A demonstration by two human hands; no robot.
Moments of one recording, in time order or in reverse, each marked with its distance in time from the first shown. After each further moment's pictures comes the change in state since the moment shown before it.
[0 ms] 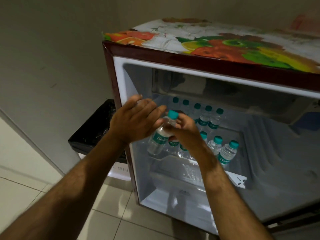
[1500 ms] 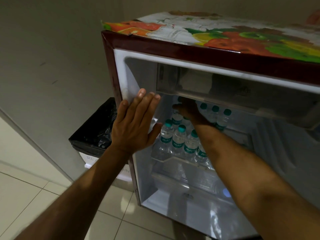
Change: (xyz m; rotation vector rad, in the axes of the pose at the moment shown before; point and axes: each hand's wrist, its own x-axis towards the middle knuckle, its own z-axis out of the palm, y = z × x) left_hand -0.026 0.028 0.006 0.107 -0.156 -0.394; right_hand 0.174 0.073 -0.034 -0.705 0.201 0.203
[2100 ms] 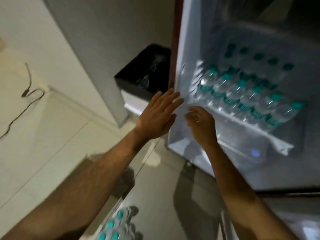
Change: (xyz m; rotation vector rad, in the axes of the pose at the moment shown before) left_hand -0.155 0.018 -0.096 -0.444 -0.530 -0.136; right_hand -0.284 0.037 0.092 0.420 -0.126 -0.096
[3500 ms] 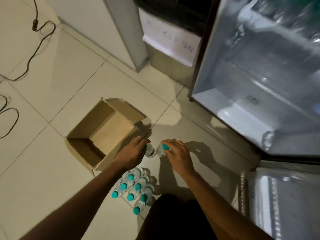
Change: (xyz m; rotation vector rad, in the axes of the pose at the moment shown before) left_hand -0.363 0.051 0.039 -0.145 -0.722 -0.605; right_hand -0.236 0.211 0.136 -0.333 -0.539 -0.055
